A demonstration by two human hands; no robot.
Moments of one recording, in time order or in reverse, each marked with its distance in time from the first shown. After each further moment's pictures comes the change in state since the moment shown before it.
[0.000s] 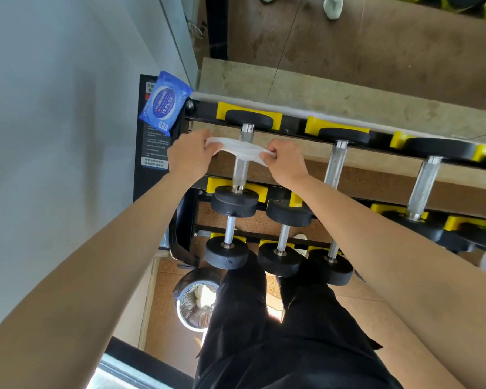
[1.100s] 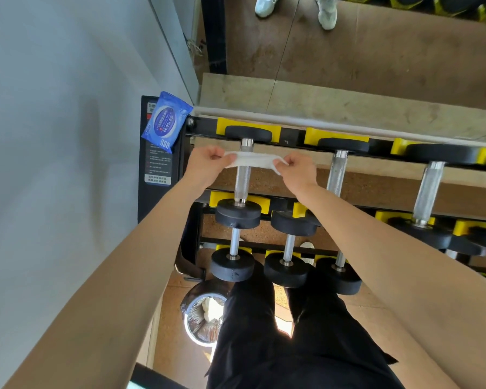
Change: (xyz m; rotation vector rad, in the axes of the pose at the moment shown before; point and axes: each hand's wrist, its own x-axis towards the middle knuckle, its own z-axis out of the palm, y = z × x) left_hand 0.015 0.012 0.017 -0.737 -0.203 -0.226; right_hand 0.005 0.019 -0.001 0.283 0.097 0.272
